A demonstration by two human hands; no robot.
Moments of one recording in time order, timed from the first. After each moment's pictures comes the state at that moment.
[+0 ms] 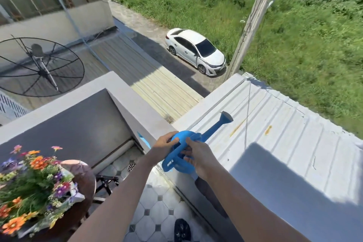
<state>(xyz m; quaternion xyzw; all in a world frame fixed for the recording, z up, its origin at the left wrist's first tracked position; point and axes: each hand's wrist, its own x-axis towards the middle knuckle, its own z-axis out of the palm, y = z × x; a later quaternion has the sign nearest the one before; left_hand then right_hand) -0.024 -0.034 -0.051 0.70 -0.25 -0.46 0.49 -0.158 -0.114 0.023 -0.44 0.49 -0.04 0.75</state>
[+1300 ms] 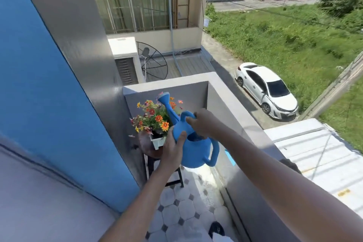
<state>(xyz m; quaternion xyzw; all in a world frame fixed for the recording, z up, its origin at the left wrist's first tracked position) -0.144 0.347 0.034 0.74 -0.05 -0.12 0.66 -0.132 0.224 0.149 -0.95 0.11 0.11 0.28</state>
